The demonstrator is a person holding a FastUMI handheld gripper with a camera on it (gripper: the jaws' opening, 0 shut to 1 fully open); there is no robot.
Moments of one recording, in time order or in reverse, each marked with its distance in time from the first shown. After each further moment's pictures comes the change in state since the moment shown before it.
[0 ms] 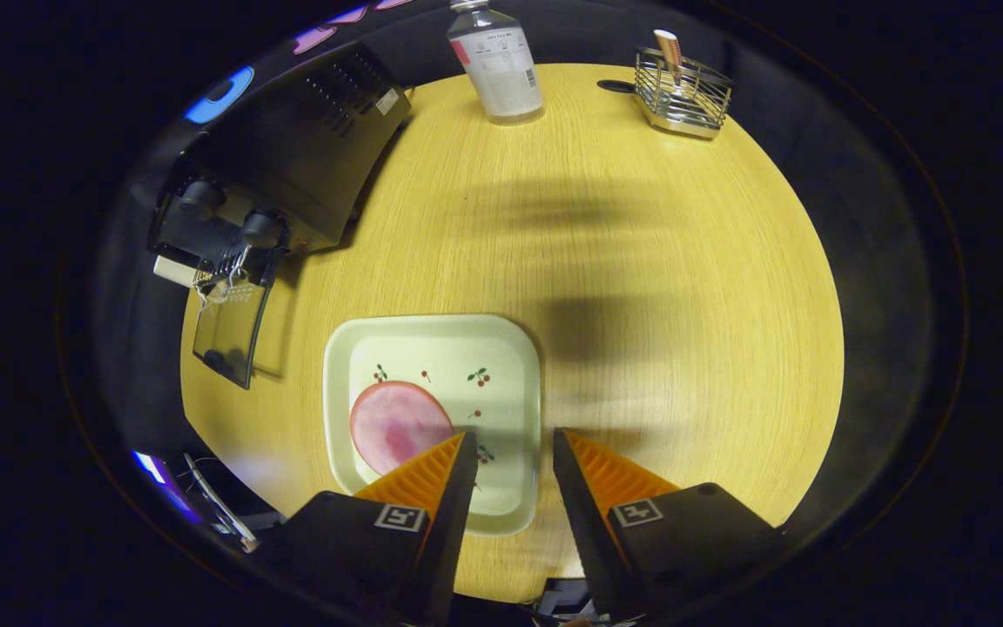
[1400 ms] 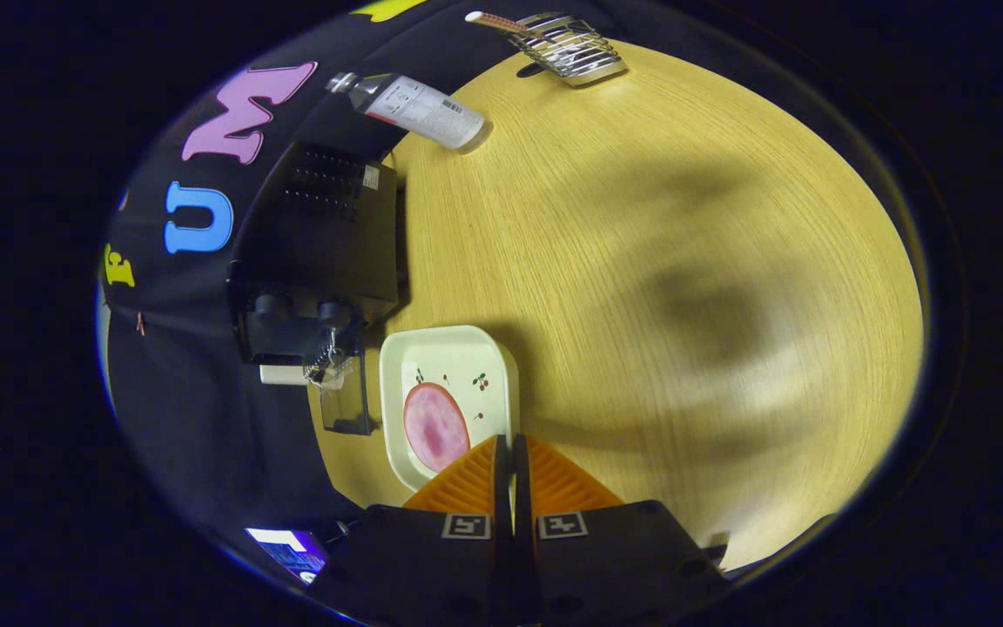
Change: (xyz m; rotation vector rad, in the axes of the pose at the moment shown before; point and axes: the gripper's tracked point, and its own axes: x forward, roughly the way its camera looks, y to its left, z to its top) arm -0.029 0.039 -0.006 0.451 -0.062 0.422
